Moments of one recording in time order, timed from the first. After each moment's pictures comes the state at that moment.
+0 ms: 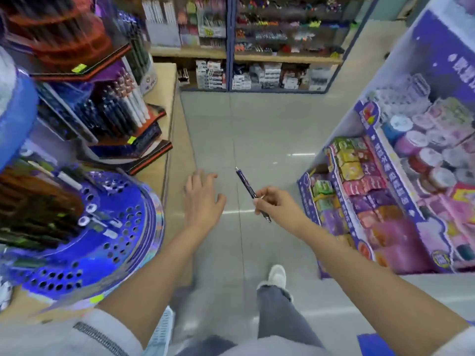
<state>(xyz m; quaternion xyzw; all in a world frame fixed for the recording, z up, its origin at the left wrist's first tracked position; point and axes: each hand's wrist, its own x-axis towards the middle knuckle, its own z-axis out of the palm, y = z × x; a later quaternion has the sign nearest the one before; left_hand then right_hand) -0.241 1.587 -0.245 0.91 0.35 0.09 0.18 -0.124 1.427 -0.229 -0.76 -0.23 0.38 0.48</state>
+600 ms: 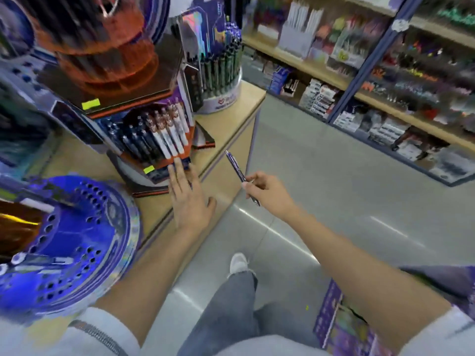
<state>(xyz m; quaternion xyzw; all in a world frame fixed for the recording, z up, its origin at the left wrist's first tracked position) -0.126 1.712 -0.264 0.73 0.68 0.07 0.10 0.059 1.690 -0.229 -0.65 -0.47 0.50 0.34</state>
